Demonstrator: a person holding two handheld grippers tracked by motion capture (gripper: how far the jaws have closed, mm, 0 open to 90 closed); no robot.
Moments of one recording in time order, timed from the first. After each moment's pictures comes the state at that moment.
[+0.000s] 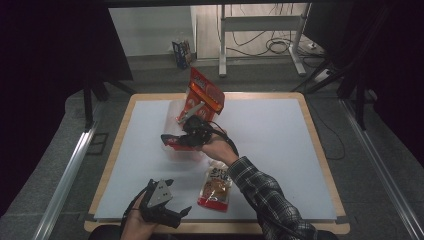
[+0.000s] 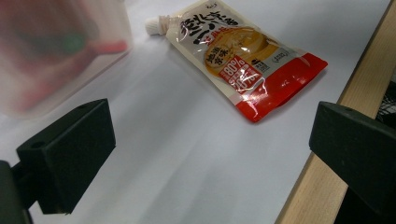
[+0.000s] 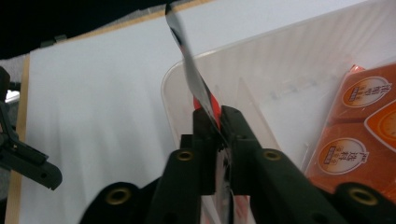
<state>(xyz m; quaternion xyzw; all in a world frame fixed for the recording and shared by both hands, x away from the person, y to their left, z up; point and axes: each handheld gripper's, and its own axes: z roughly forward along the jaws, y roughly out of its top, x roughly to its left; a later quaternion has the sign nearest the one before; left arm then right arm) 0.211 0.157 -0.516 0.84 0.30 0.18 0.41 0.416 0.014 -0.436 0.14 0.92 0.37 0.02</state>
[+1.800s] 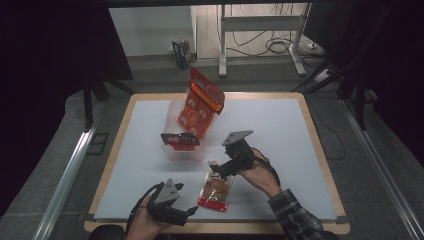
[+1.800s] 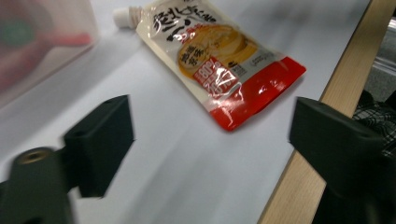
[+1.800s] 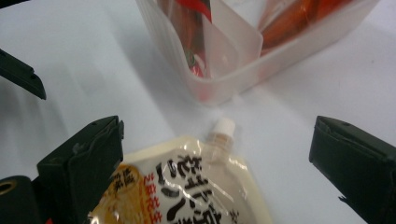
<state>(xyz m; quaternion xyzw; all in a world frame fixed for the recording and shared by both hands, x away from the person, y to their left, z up) 0.218 0.141 -0.520 0.85 0.30 0.13 0.42 0.365 -0.105 -0.474 0.23 0.89 0.39 0.08</state>
